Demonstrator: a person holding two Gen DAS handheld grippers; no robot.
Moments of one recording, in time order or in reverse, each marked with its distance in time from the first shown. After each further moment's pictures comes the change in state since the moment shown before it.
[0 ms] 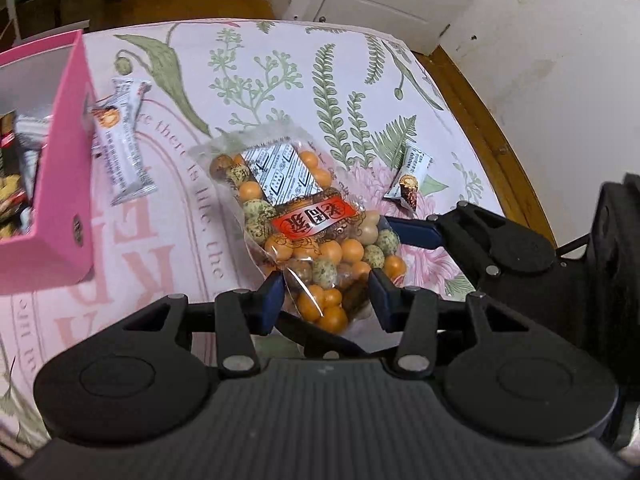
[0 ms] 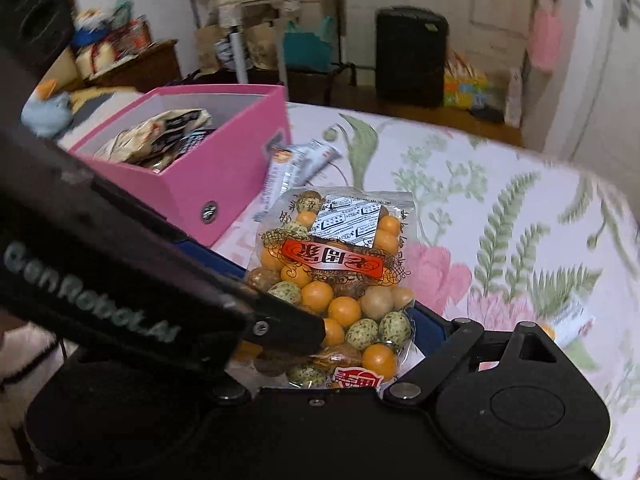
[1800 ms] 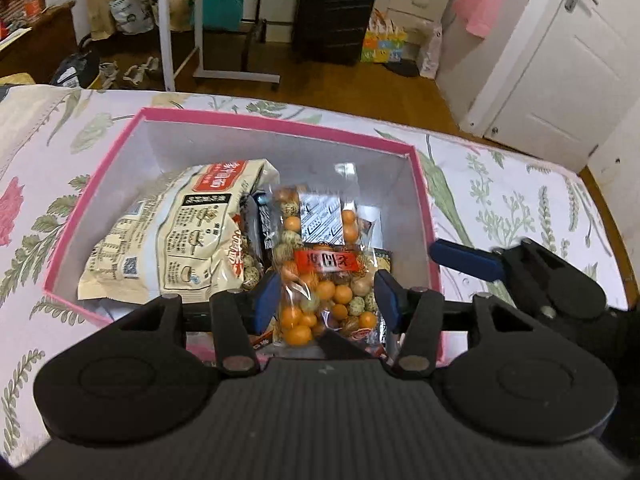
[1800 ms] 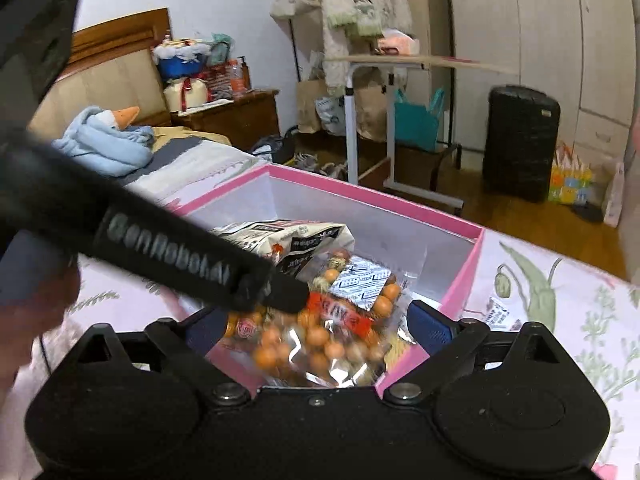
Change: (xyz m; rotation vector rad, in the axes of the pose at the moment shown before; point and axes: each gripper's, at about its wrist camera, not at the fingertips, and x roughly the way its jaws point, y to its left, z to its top) left arm -0.092 0.180 0.024 -0.232 -0.281 0.391; right arm 0.092 0.109 0.117 -0.138 -0.206 0.240
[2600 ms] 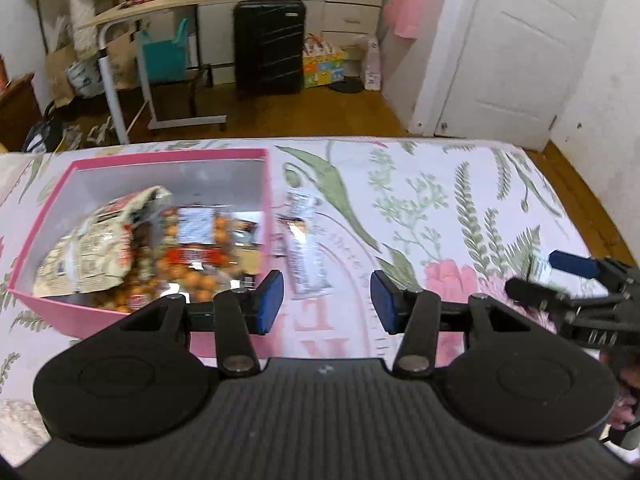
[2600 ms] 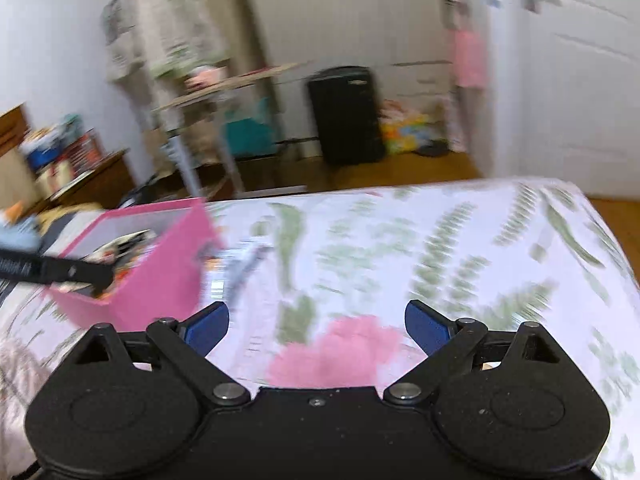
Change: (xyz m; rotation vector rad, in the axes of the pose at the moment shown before) left arm -0.036 -0.142 -0.050 0.197 -0.089 -0.030; right arm -0.172 -0.143 -0.107 0.409 -0.060 -0.341
